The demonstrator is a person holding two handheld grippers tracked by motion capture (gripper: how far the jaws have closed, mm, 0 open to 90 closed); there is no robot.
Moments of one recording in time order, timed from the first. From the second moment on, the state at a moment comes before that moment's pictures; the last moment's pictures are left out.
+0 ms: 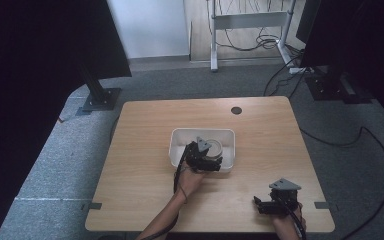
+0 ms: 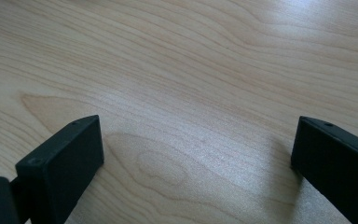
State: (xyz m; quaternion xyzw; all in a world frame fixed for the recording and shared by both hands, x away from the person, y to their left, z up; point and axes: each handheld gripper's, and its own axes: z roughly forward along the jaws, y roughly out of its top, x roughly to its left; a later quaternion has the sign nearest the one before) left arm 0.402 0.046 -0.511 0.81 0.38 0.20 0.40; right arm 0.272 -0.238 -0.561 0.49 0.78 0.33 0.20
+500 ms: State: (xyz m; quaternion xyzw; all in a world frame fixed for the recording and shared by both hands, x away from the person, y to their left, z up) left arm 0.391 0.054 -0.504 0.80 0.37 0.20 0.42; right arm 0.272 -0.238 -0.561 0.49 0.78 0.33 0.20
